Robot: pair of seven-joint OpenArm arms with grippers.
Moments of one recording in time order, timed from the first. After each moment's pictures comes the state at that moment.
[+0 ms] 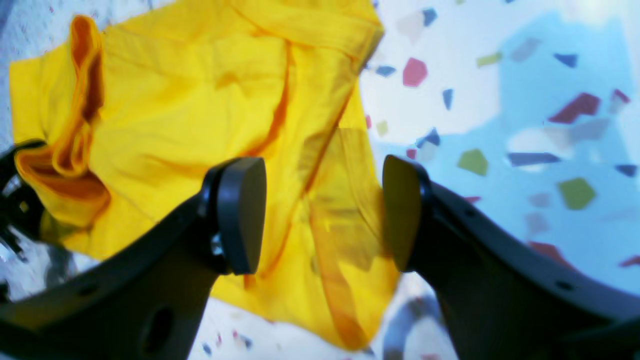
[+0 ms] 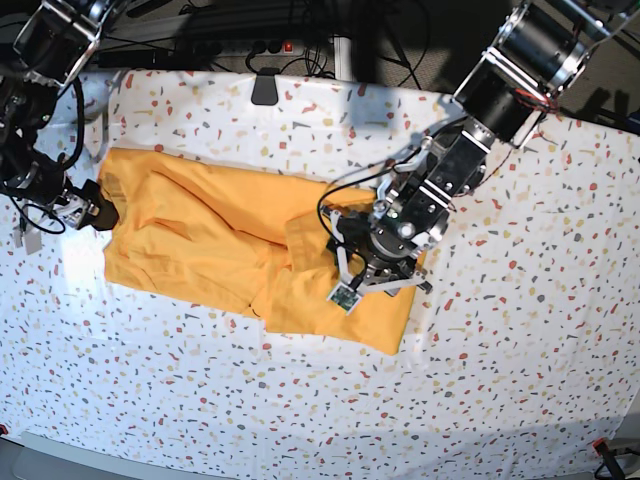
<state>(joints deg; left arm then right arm) -20.4 -5.6 39.0 65.3 -4.4 -3.6 37.1 4.9 20.1 40.2 73.8 41.0 34.2 -64.6</state>
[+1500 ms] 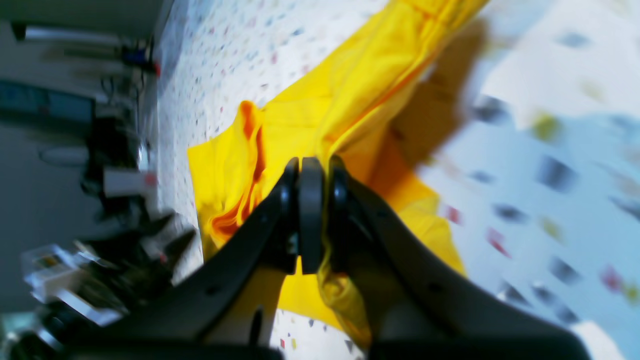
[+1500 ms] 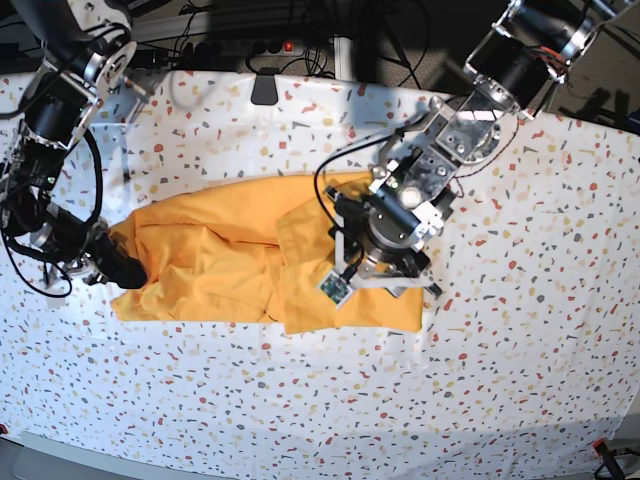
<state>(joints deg) -15.4 -8.0 39.1 92.7 8.7 -1.4 57.2 19.6 20.4 33.9 59.0 55.7 34.3 -72.1</state>
